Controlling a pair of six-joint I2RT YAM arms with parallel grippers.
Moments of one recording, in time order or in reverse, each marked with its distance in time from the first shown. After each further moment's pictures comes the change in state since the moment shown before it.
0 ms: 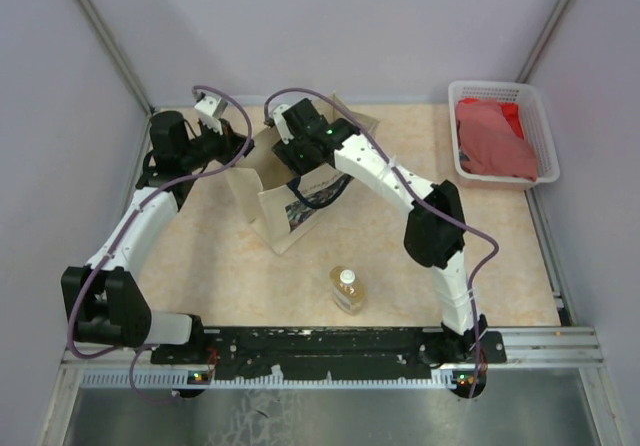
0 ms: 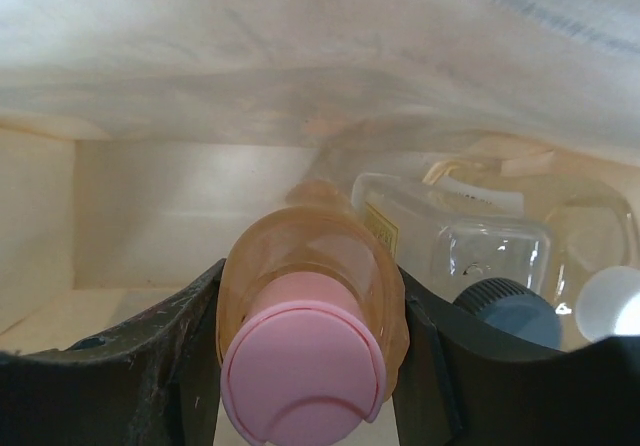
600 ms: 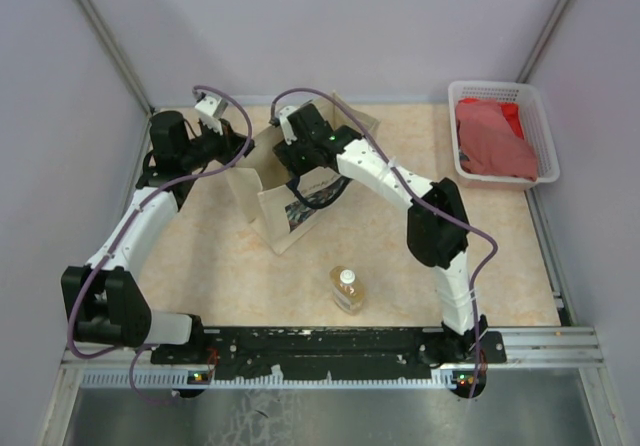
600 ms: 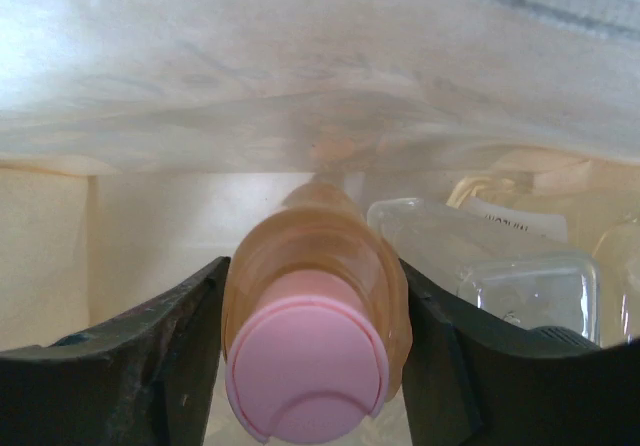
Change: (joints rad) left arm 0.000 0.000 0.000 0.000 0.007 0.004; right arm -0.024 -0.018 -0.151 0.177 -0.027 0.075
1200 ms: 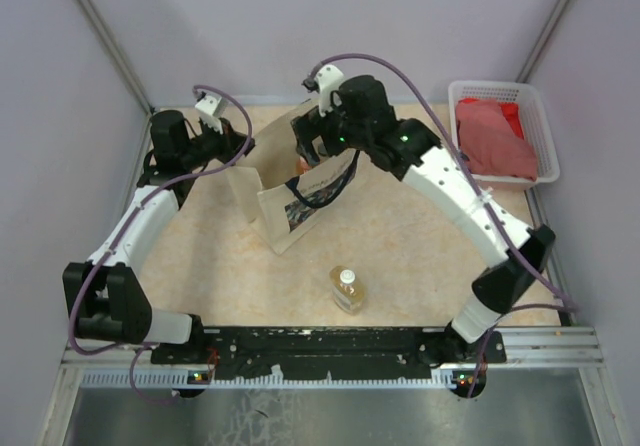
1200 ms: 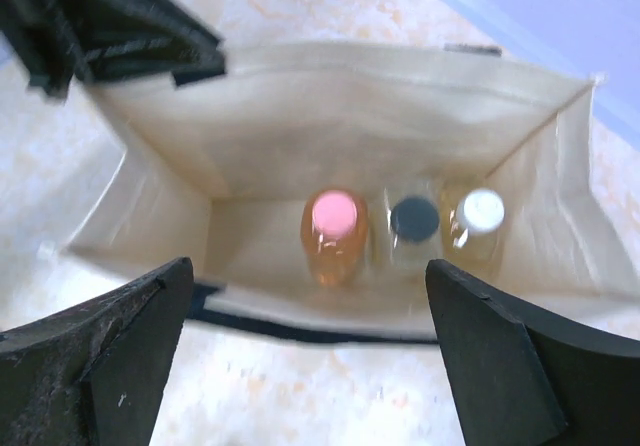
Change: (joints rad) left arm 0.000 0.019 0.001 0.024 0.011 -0.005; right arm -0.005 -0.432 -0.090 0.007 -0.066 0.040
